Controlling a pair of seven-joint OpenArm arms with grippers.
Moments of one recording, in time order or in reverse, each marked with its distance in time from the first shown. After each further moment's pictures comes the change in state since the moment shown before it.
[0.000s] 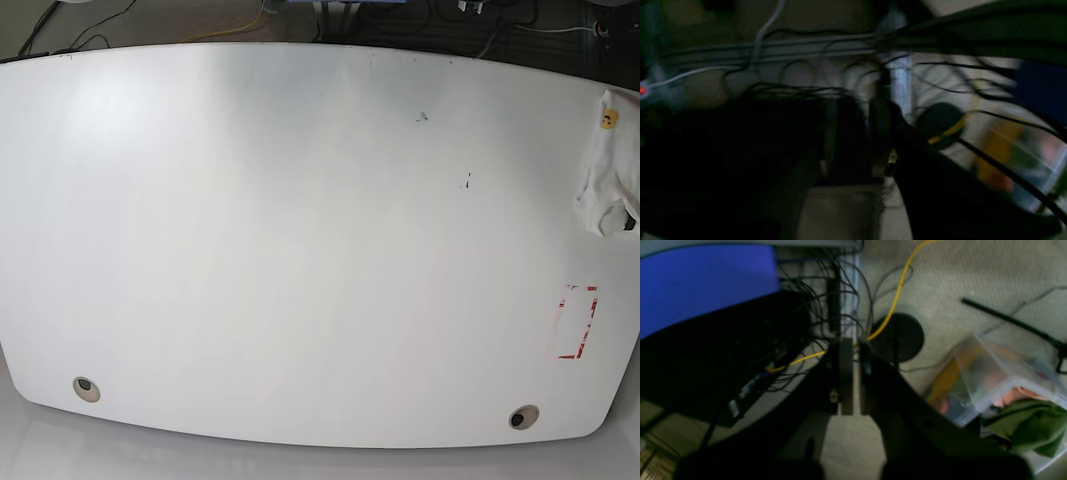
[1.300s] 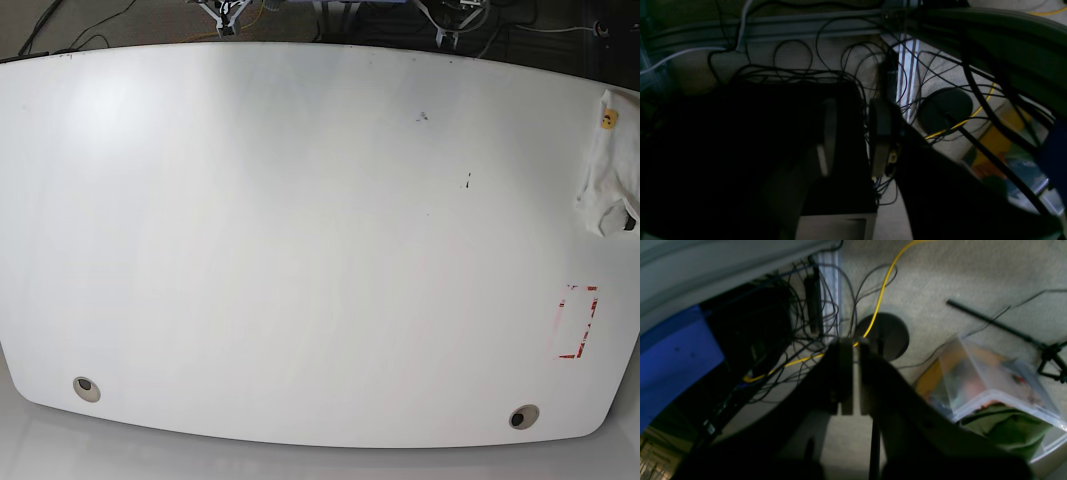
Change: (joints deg) left arm -26.3 -0.6 7.9 -39.2 0.0 12.7 -0.3; right arm 22.4 -0.2 -0.1 -28.8 -5.7 0.2 0.3
